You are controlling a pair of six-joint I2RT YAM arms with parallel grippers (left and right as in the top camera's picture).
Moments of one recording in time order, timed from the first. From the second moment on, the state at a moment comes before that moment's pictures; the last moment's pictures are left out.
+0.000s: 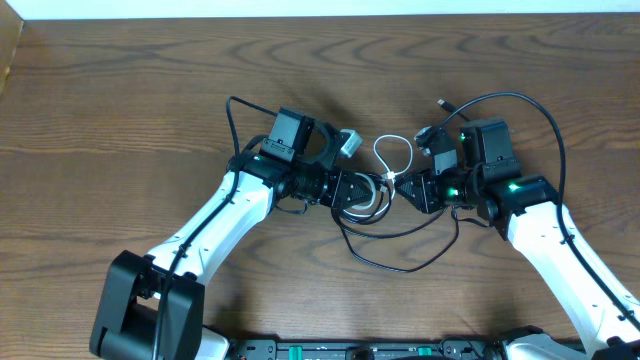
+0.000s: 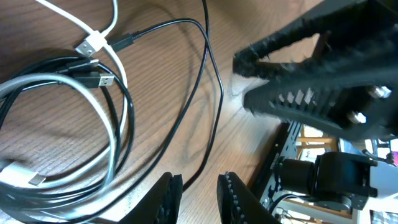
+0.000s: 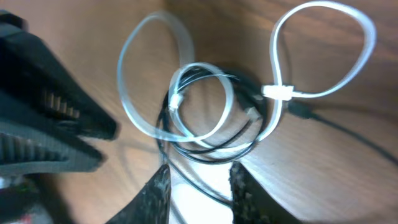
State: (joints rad) left arm -0.43 1.60 1.02 -0.47 0.85 -0.20; right arm 0.27 1.35 0.88 -0.53 -0.54 0.10
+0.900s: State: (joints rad) left arm -0.43 1.69 1.02 -0.62 0.24 -0.31; right arm 0.27 1.35 0.88 -0.67 -0.40 0.16
